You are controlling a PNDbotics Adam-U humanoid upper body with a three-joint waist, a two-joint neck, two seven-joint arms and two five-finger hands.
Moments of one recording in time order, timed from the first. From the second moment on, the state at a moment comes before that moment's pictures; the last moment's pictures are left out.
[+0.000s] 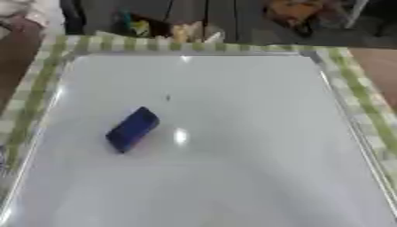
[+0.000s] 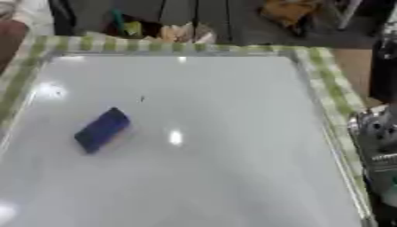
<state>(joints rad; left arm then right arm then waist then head) -0.48 0.34 -0.01 -1.98 -0.24 -0.26 0.49 -0.54 -0.44 0.01 -1.99 0.51 -0.09 -0.66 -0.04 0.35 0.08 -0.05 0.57</state>
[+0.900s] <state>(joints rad) -0.53 0.42 0.00 -1.98 -0.56 0.02 0.30 -0.53 -0.44 0.01 -1.99 0.50 -0.09 -0.65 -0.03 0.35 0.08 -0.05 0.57</state>
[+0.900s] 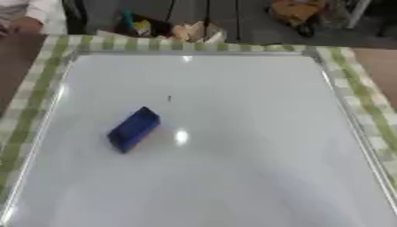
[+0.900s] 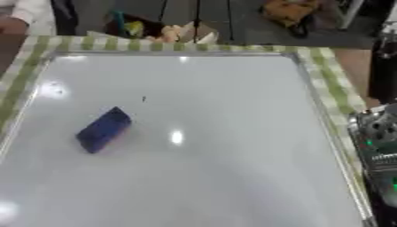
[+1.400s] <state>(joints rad) -0.64 0.58 -0.14 -1.98 -0.96 0.23 -0.23 -0.53 -0.44 0.02 -1.99 0.50 -0.08 -0.64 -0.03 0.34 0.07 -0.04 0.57</state>
